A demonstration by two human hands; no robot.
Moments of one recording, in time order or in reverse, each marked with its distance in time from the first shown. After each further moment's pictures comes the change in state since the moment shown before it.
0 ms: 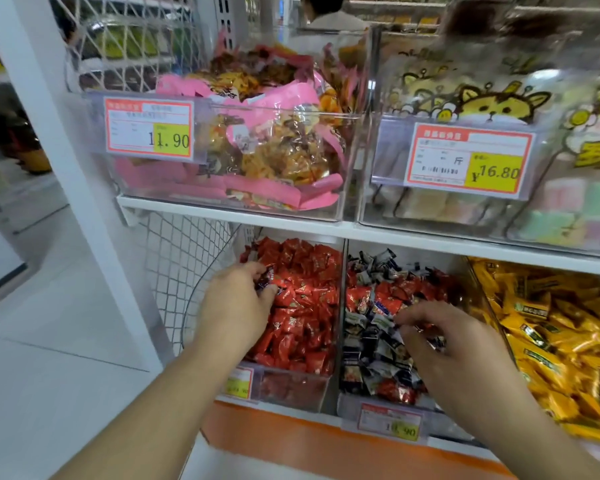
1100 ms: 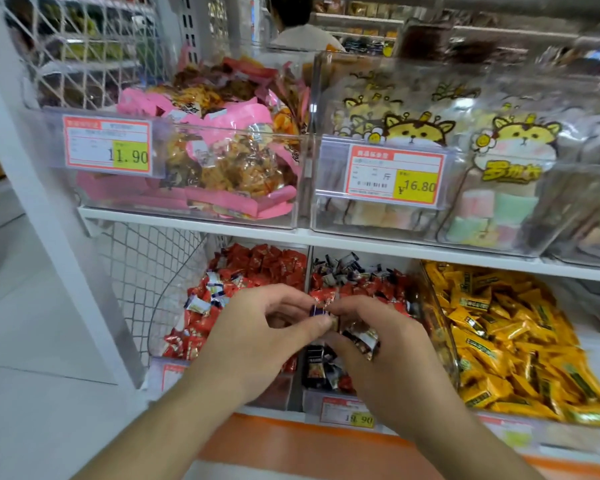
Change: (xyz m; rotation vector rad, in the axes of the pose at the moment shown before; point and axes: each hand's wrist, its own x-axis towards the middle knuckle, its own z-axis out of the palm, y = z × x) left_hand -0.070 0.082 -0.042 -0.546 -0.363 0.091; right_hand -0.017 -0.032 -0.002 0.083 -0.016 -0.182
